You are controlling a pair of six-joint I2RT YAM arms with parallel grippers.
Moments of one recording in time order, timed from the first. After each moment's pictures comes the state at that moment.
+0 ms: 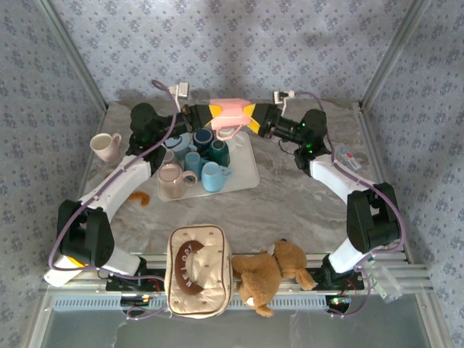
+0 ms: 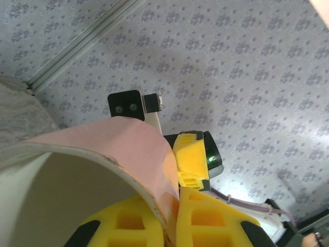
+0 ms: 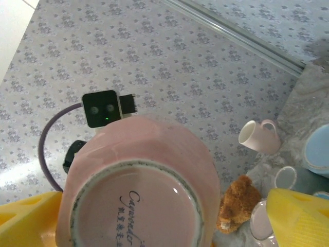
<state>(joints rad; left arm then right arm) -0.36 1.47 1.16 0.57 0.91 -1.14 0.32 1.59 1.06 0.81 -0.88 1.29</state>
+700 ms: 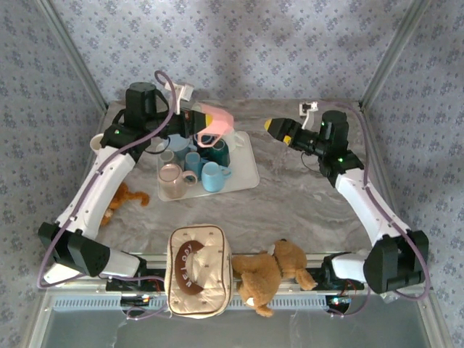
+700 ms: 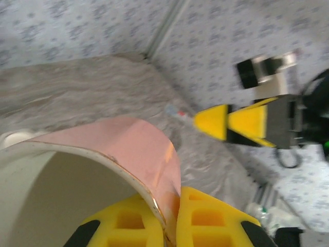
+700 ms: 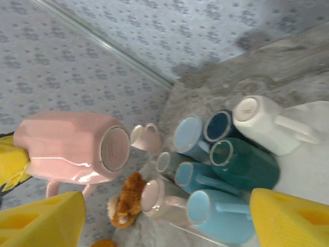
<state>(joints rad) -0.37 1.40 1.56 -0.59 0.63 -0.28 0.23 1.25 1.06 -0.08 -0.63 0.70</state>
